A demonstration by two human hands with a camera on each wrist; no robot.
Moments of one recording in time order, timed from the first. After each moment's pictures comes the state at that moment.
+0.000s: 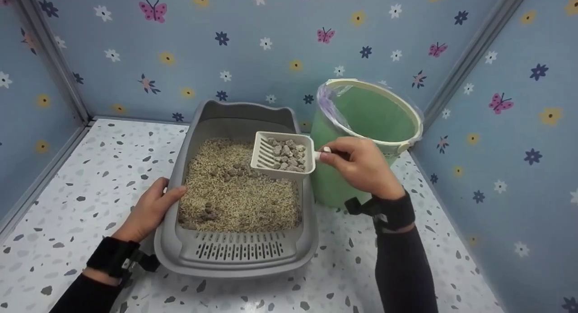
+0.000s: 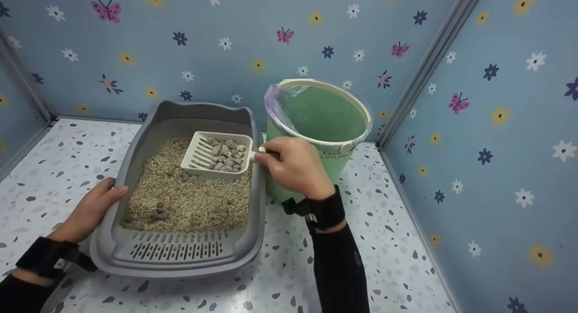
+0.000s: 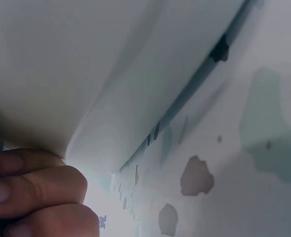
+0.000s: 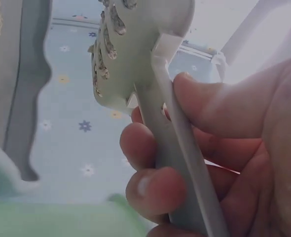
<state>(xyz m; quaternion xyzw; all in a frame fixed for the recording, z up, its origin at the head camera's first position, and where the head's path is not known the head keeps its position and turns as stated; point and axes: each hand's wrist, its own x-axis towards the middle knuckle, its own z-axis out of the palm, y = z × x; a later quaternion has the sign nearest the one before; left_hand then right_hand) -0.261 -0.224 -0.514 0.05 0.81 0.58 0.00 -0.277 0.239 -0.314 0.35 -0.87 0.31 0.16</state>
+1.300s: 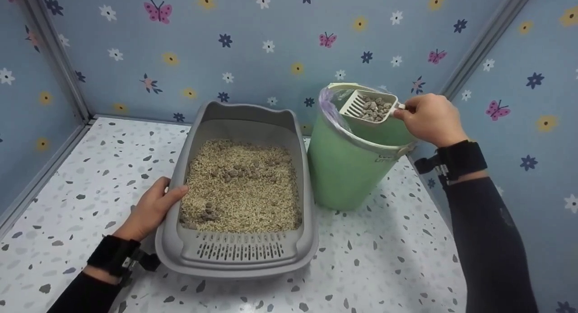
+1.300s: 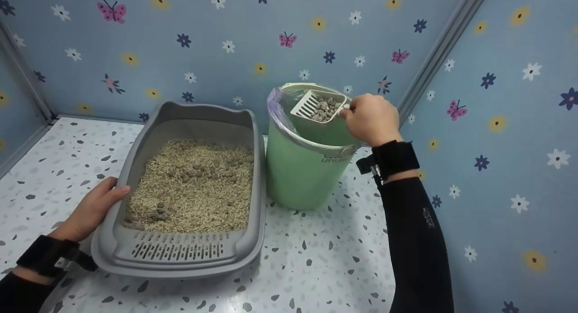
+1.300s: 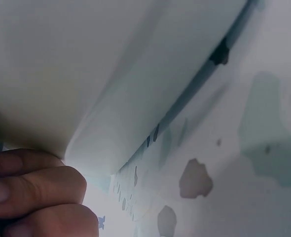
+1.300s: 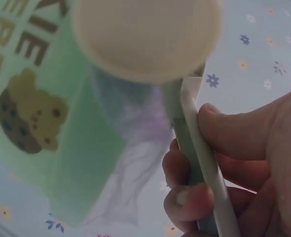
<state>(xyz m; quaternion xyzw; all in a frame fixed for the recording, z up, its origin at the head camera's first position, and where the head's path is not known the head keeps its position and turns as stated) -0.261 -0.223 -0.514 0.06 0.80 0.60 0.00 -0.341 0.350 -0.228 0.10 -0.98 0.08 0.16</state>
